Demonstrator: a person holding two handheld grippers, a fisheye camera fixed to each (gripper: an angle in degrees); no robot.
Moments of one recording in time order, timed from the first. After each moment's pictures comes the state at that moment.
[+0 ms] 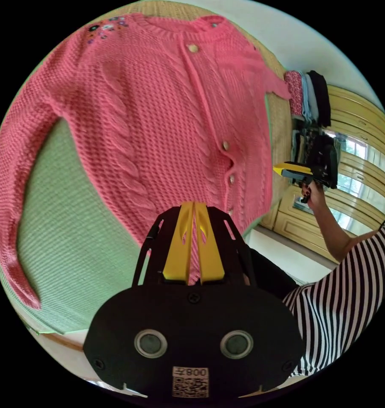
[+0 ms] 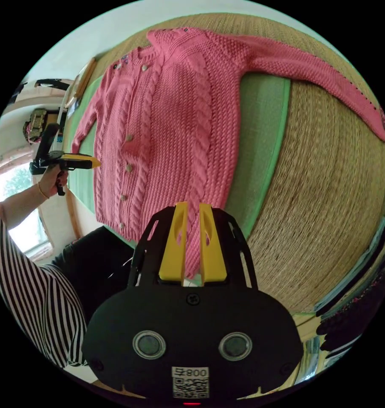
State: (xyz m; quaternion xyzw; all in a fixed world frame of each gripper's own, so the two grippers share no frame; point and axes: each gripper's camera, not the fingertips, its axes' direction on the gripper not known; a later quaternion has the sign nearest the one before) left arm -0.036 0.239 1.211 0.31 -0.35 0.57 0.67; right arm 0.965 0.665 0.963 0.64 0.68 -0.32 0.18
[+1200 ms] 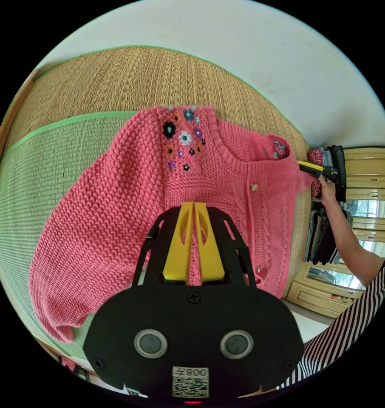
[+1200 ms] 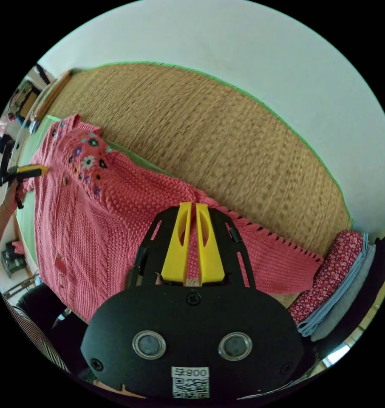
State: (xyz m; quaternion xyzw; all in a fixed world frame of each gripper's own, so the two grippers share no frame) left arm 0.040 0.307 1.089 0.52 -0.24 0.56 0.60; right arm 0.751 0.830 1.196 0.64 0.72 -0.26 -0.06
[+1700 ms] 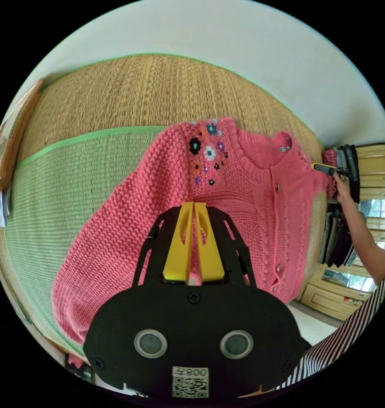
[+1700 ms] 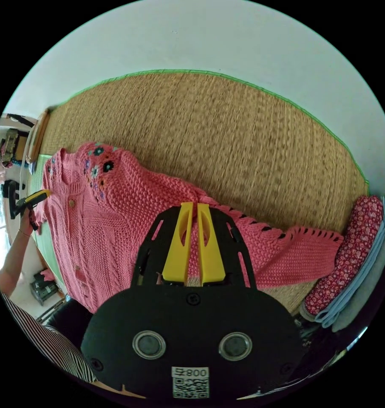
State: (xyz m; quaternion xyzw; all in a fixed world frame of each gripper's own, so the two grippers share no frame) left arm 0.078 0.334 1.073 0.55 -0.28 0.54 0.57; right arm 0.731 0.897 1.213 0.69 0.66 -0.29 0.03
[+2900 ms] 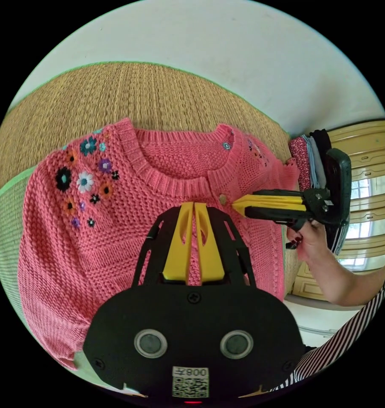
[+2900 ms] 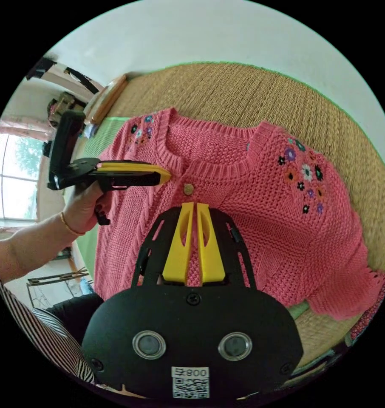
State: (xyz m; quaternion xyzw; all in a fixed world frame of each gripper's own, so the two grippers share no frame) left arm 0.223 0.335 1.130 0.49 -0.24 0.64 0.54; right arm 0.711 0.724 1.257 0.55 0.72 -0.41 0.05
